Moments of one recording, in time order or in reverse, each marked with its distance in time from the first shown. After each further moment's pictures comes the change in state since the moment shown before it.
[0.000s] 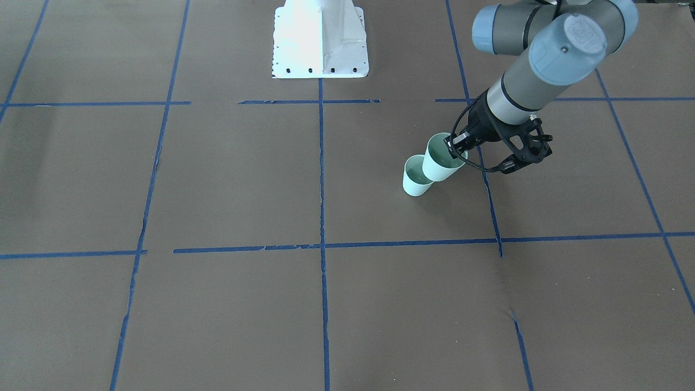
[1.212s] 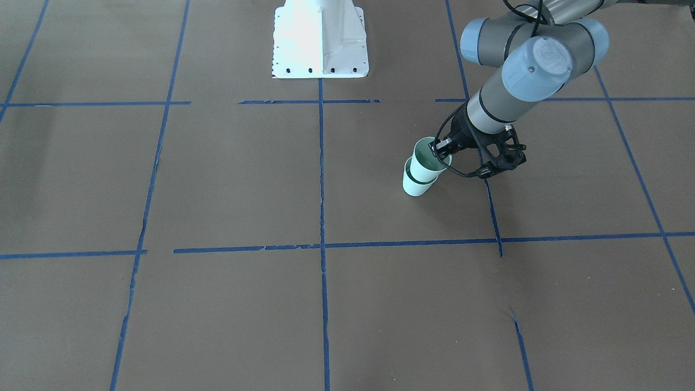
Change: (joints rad) left arm 0.054 0.014 0.043 -0.084 0.009 -0.030; right arm 0.000 0.001 0.000 0.000 0.000 0.000
